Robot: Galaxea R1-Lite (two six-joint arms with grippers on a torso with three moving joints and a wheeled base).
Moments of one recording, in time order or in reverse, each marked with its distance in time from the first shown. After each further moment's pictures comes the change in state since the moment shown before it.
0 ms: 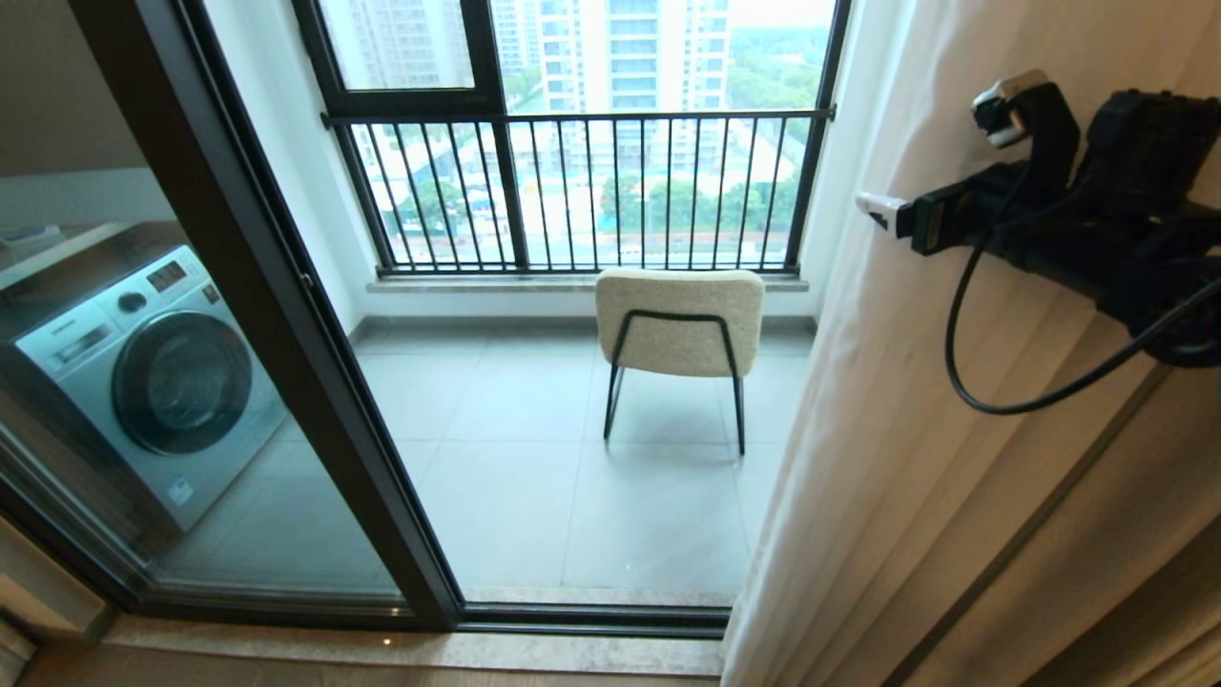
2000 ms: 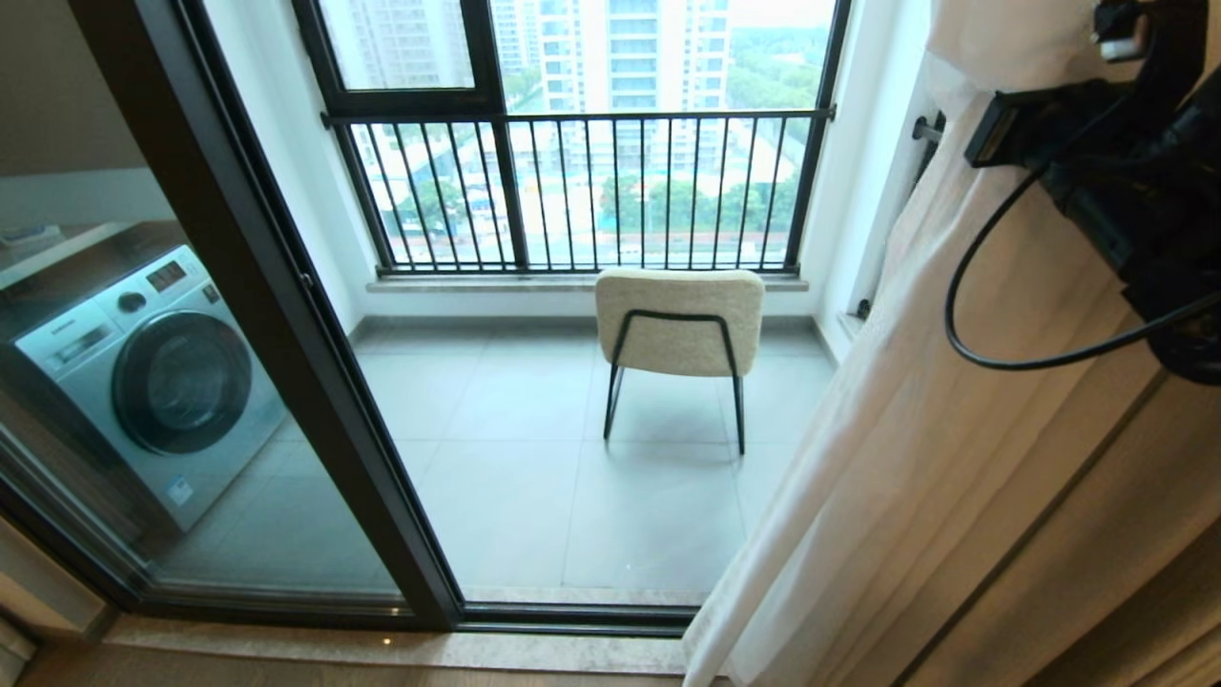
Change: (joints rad) left arm 0.000 0.000 0.000 0.000 0.000 0.000; right arm 0.027 -0.061 0.078 -0.410 -0.210 0.068
